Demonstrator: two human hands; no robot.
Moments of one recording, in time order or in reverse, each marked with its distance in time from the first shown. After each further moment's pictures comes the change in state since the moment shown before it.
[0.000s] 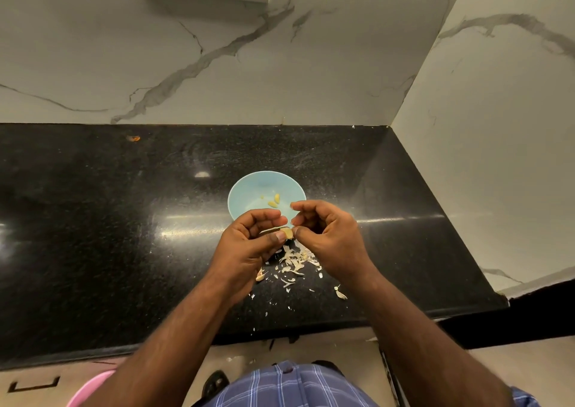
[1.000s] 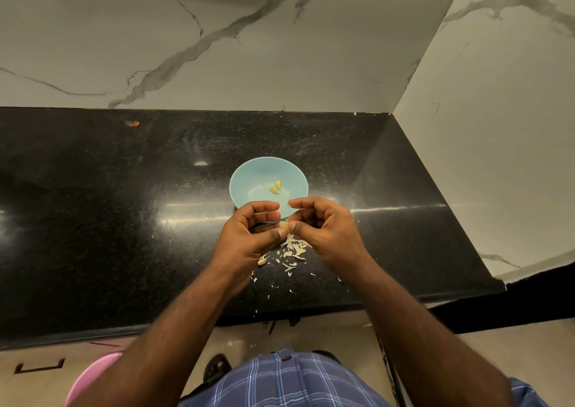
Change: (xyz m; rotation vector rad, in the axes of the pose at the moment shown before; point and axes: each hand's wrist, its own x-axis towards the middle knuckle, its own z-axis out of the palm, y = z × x) left_hand -0.009 -0.008 -0.011 0.186 0.026 -0.003; right_hand -0.014 0.003 0.008 0.089 -0.061 0.119
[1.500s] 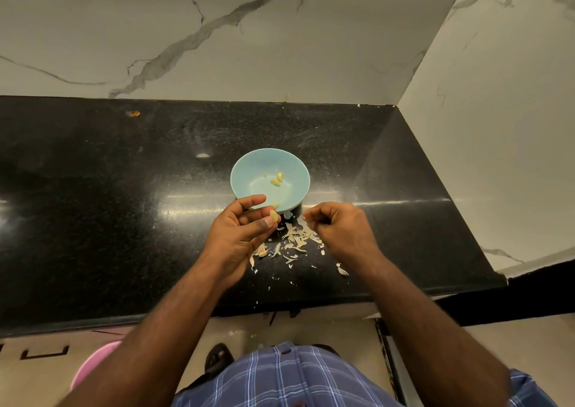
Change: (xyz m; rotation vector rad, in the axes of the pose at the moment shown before) left_hand 0.005 -0.005 -0.011 -0.260 0.091 -0.116; right_hand 0.004 0.017 -0.016 -0.429 0.062 0.125
